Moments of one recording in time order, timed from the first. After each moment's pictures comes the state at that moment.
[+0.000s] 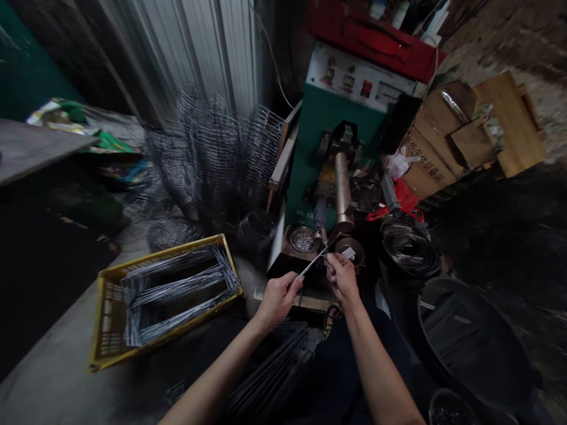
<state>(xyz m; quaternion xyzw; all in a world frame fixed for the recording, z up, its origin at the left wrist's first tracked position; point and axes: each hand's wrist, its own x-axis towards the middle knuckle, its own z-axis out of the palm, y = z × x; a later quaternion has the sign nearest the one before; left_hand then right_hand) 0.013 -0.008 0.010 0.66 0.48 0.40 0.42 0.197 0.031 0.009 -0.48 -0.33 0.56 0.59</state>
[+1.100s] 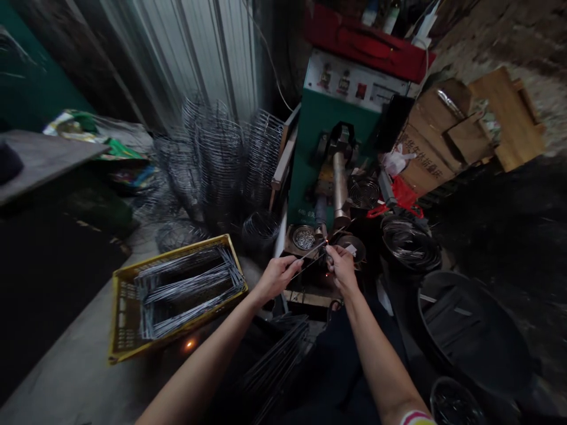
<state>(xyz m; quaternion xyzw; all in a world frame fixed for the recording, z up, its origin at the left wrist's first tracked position) -0.006 0.020 0.020 0.70 0.44 0.37 0.42 0.192 0.035 0.014 -0.52 -0.34 0.51 0.60</state>
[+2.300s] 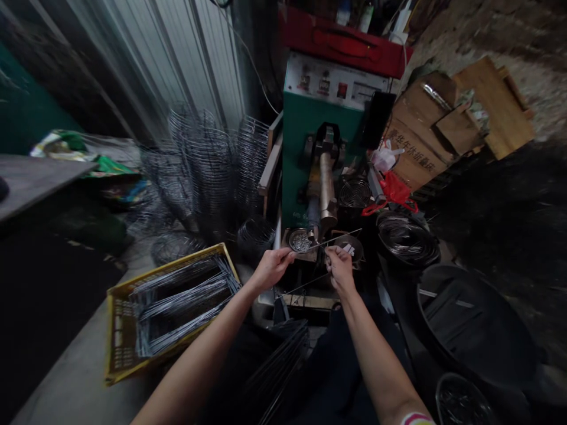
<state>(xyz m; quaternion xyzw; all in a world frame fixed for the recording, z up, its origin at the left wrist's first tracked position) 0.001 0.057 0.026 0.76 0.44 0.34 0.33 0.205 0.040 0.007 -0.51 -0.32 0.47 0.64</state>
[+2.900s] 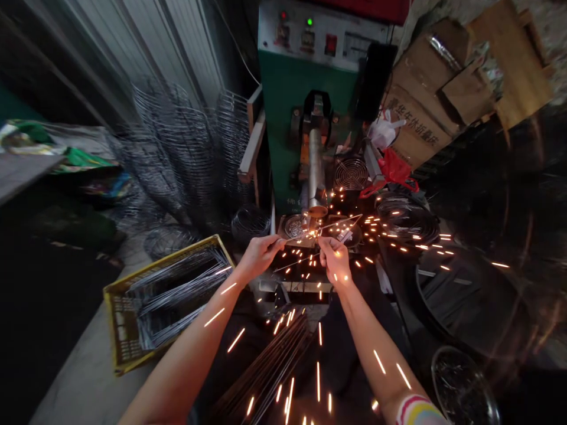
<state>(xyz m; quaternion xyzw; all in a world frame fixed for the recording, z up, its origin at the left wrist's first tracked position) -0.002 0.076 0.022 0.77 0.43 0.33 0.33 0.209 0.026 0.011 -0.51 -0.33 0.49 0.63</state>
